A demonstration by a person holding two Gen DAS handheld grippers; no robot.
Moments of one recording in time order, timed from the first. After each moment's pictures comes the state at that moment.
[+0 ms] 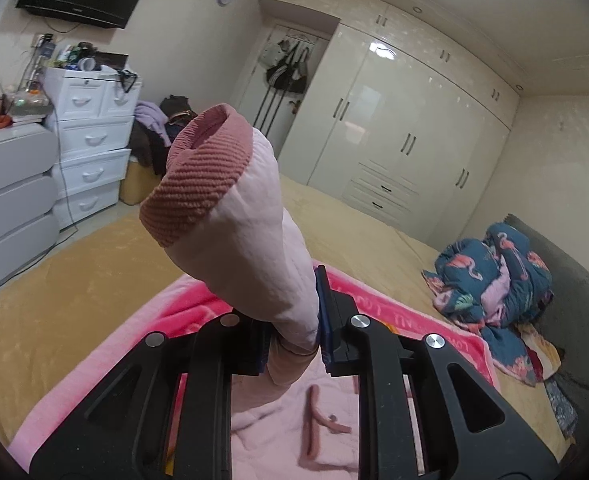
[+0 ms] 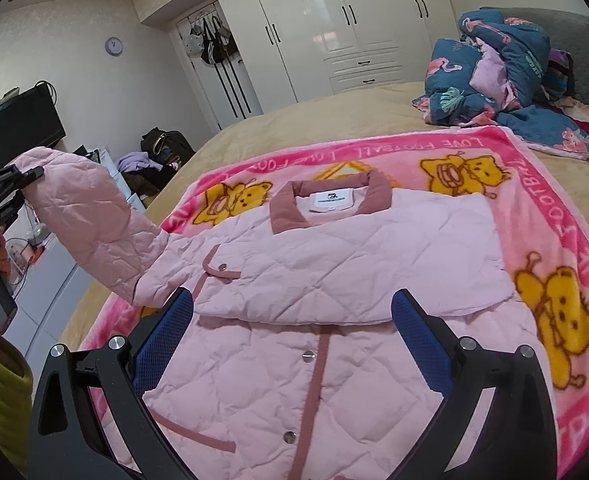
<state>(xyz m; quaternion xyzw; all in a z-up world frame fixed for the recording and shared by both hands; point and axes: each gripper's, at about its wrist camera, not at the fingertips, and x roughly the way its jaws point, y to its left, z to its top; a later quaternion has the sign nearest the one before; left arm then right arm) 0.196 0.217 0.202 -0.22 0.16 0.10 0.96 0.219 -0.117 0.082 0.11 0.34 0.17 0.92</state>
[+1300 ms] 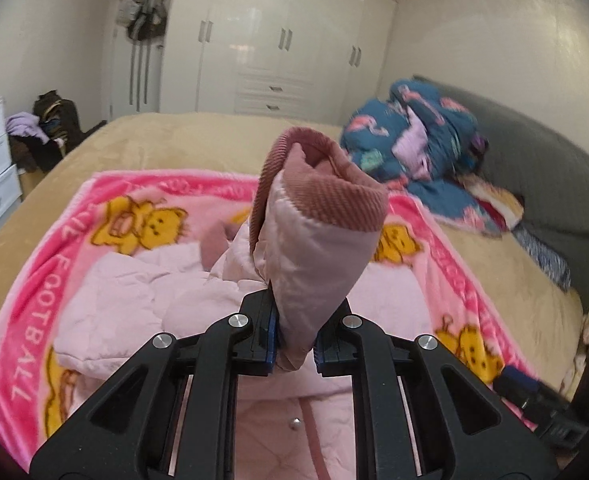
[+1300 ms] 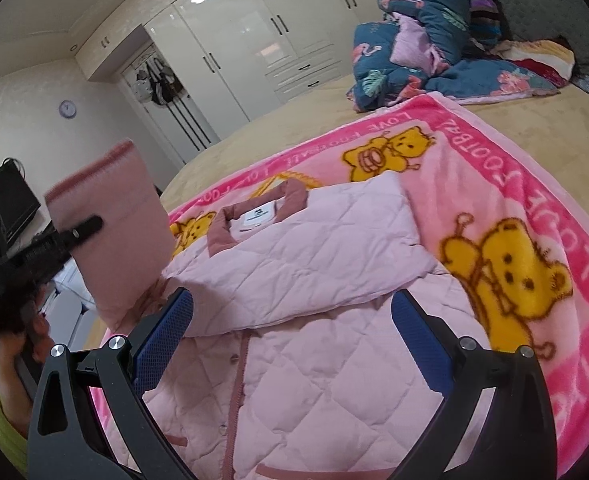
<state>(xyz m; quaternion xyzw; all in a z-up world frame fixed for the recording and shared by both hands) 0.247 -0.022 0.118 -0.06 0.30 -0.09 0.95 0.203 -0.239 0.056 0.22 0.33 0.10 0.91</state>
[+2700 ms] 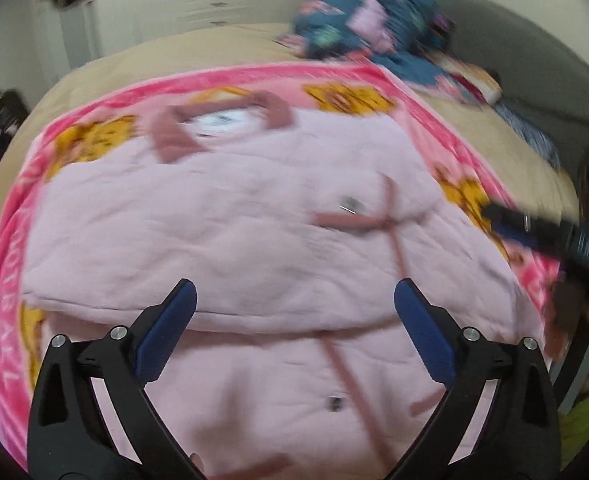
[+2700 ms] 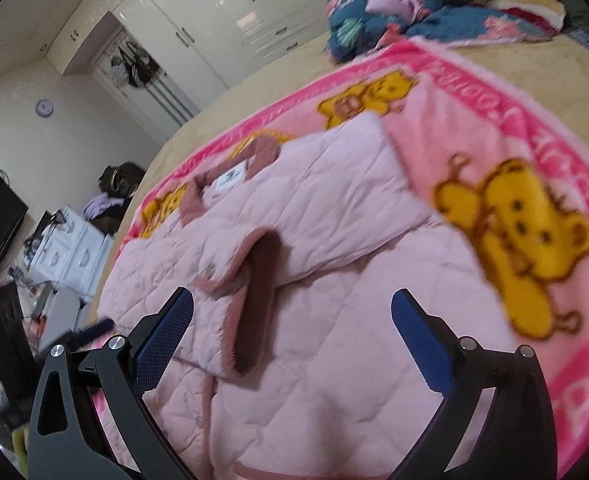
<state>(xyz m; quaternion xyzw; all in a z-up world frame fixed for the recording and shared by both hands) 0.229 -0.027 0.029 0.02 0.43 -0.15 0.89 0.234 -0.240 -0.002 0.25 0.41 0.10 0.87</state>
